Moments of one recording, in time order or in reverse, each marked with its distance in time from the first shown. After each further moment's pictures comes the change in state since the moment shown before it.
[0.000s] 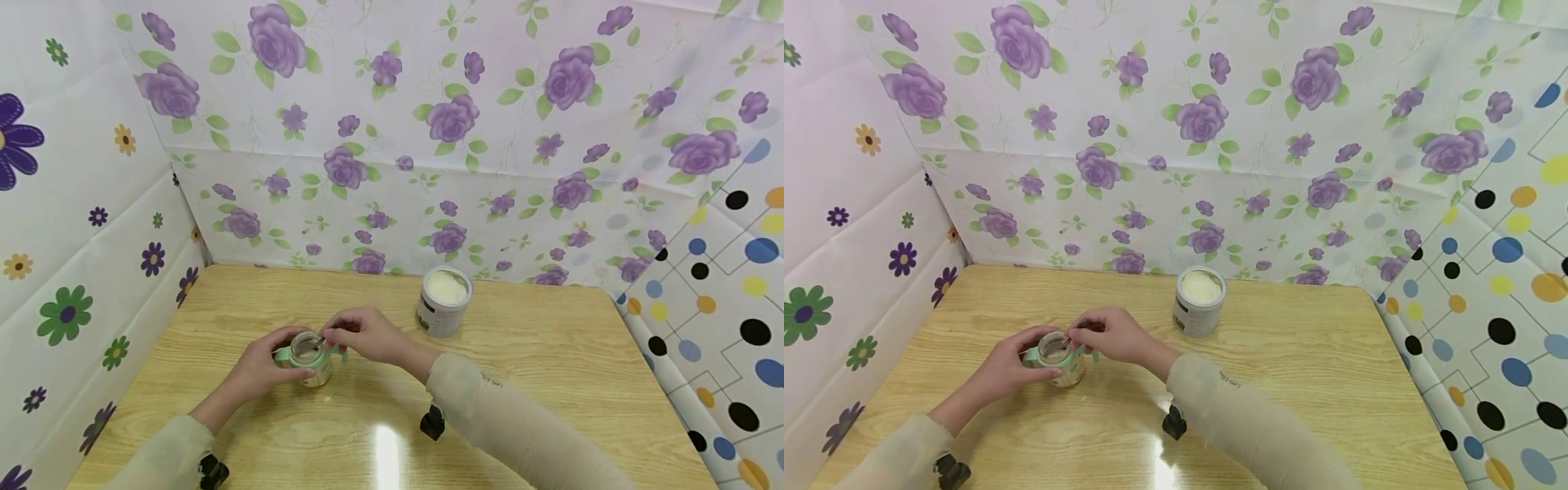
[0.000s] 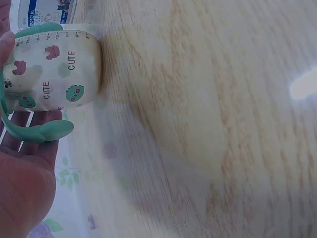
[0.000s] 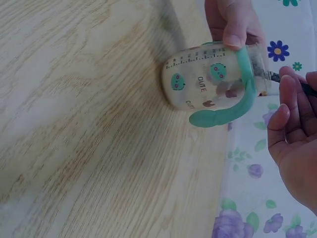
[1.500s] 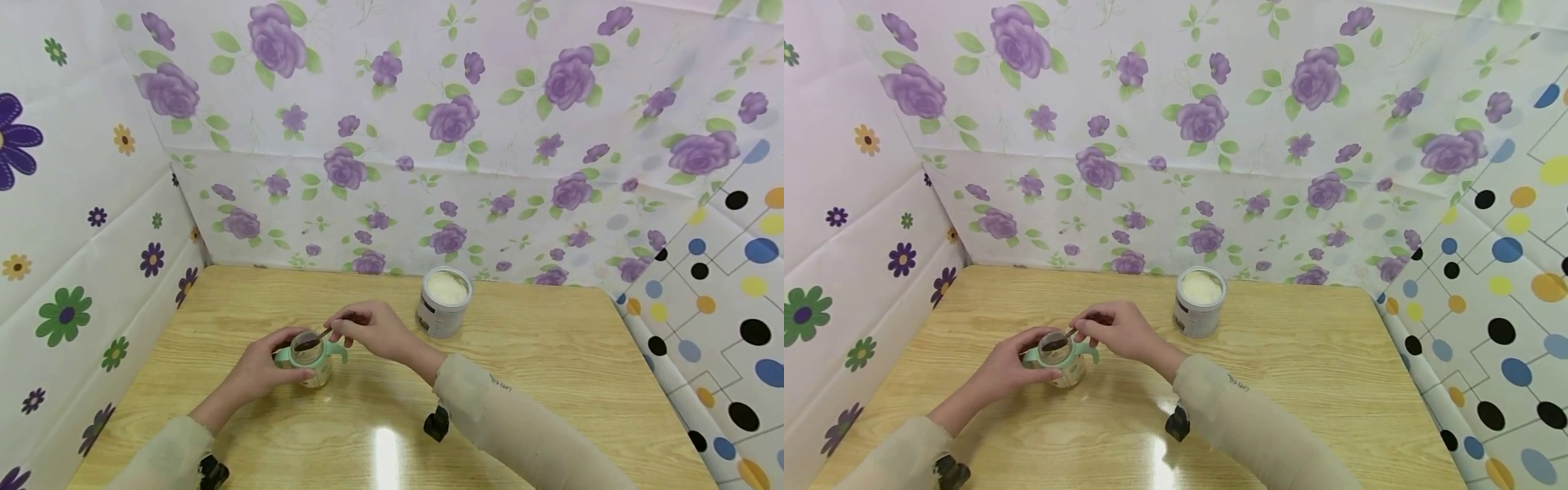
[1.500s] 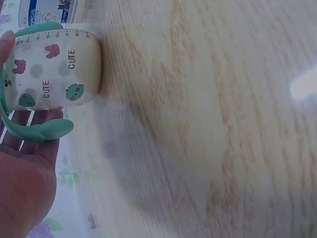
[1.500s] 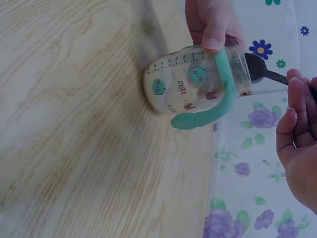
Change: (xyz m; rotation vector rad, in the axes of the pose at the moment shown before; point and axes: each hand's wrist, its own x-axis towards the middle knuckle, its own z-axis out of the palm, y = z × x) left_hand 0.000 0.001 0.000 0.021 0.000 0.015; right_hand -0.008 -0.007 -0.009 0.000 0.078 -0.042
